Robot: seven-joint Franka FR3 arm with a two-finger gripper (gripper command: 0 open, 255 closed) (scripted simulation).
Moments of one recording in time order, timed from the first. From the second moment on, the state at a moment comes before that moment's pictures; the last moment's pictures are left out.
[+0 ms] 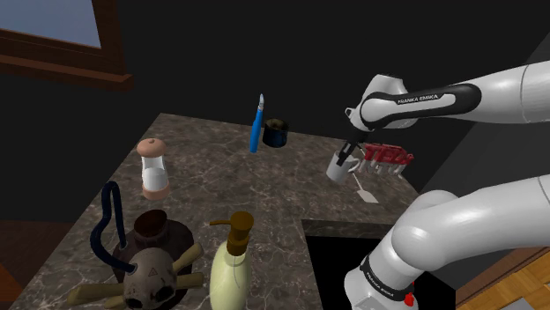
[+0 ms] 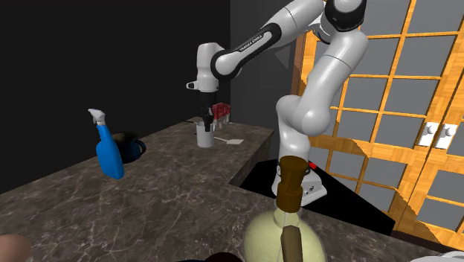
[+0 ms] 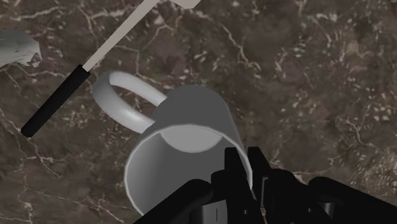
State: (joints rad) arm -0.18 -0.59 -0.53 -2.70 -0.31 2.21 -0.53
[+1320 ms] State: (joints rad) arm -0.17 -0.69 -0.45 -2.50 -0.26 1.91 -0.52
